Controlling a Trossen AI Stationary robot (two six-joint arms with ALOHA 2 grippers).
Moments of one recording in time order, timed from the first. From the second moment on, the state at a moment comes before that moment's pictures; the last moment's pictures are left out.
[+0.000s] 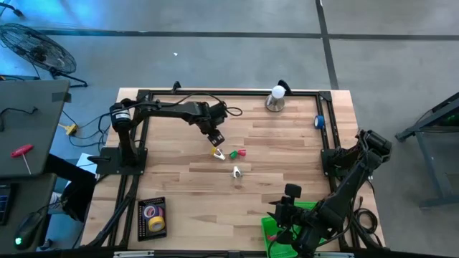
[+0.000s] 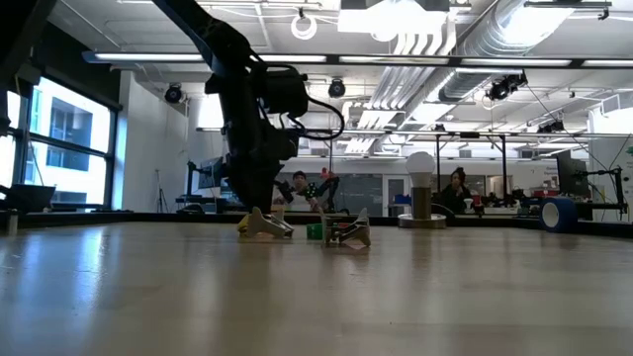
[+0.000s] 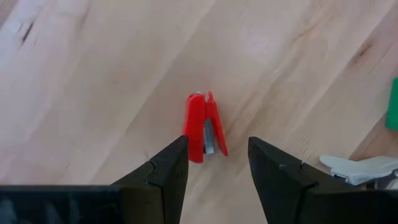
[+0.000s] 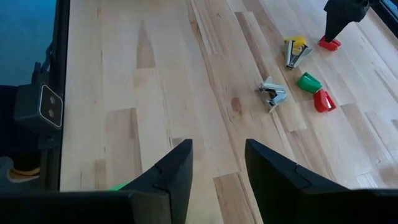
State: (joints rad) left arm 0.36 1.84 1.22 -0.63 0.01 -0.27; right arm 0.89 1.72 1.41 -0.91 0.78 0.92
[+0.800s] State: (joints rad) left arm 0.36 1.85 1.22 -0.62 -0.01 -0.27; right arm 0.89 1.72 1.41 -0.91 0.78 0.92
